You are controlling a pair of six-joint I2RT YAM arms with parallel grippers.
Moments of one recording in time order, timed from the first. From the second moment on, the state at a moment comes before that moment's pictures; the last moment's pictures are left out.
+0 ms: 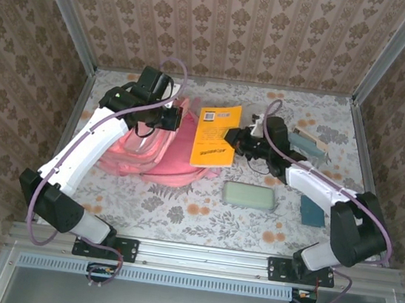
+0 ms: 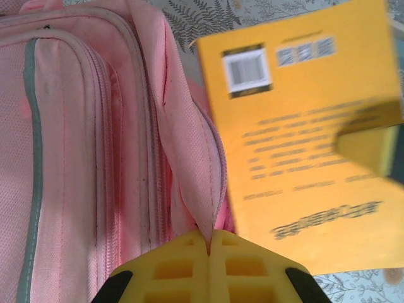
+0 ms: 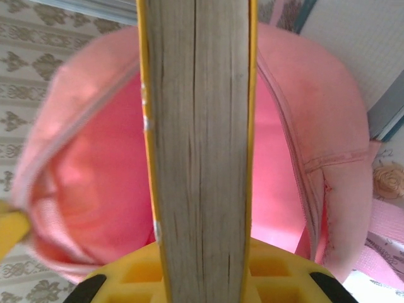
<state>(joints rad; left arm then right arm) -0.53 1.45 1.58 -1.02 0.13 -0.28 0.45 1.51 0.90 0.17 -0.48 1.07</state>
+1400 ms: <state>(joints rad) -0.50 1.30 1.47 -0.96 0.25 -0.40 0.82 2.34 1.59 0.41 0.01 1.43</state>
